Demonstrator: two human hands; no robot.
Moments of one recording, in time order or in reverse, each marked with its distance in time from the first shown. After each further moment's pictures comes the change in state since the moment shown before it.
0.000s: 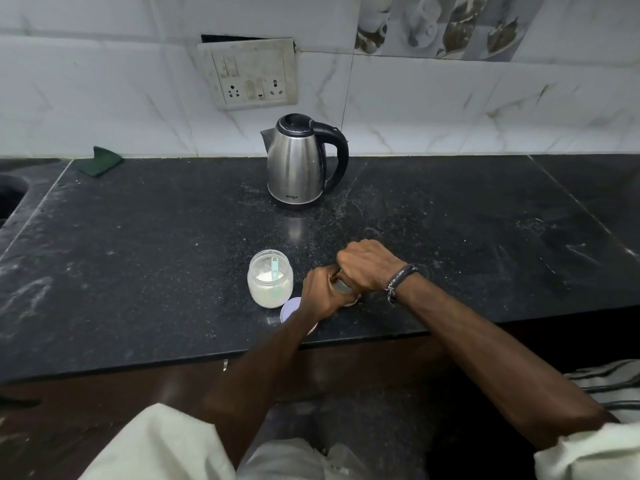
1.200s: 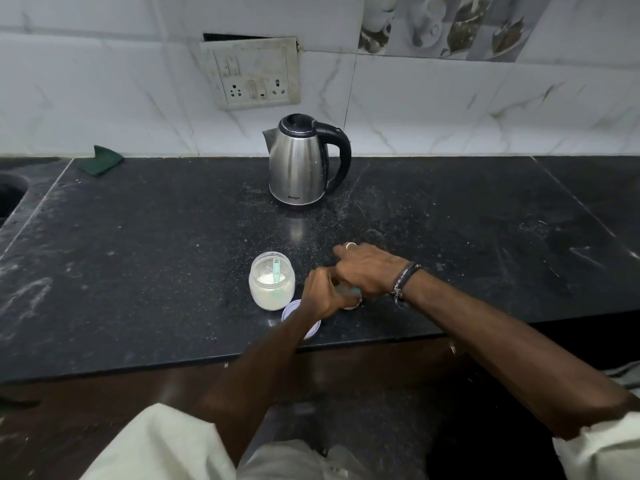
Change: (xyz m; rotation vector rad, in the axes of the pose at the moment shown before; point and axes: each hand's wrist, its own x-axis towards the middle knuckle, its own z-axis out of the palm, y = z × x) left_hand 0.004 0.011 -0.007 0.059 -0.055 -0.116; right_hand 0.001 0.003 -0.012 -0.036 -0.159 -0.201
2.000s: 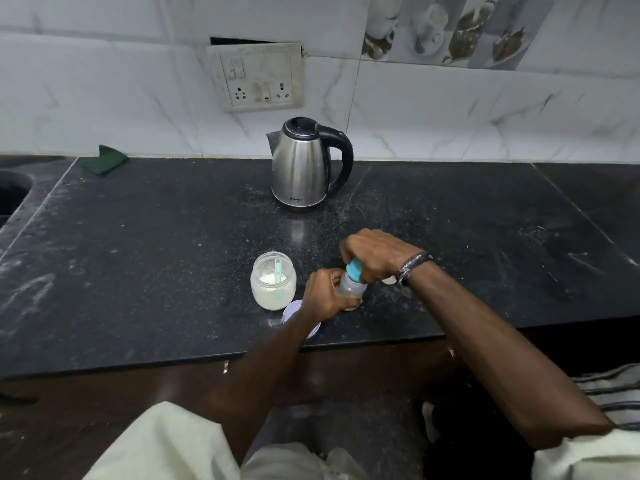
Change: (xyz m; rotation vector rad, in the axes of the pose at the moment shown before) left_hand 0.007 -0.021 0.013 -0.081 -0.035 0.023; right_hand -0.001 0.018 -0.012 0.257 0.026 0.246
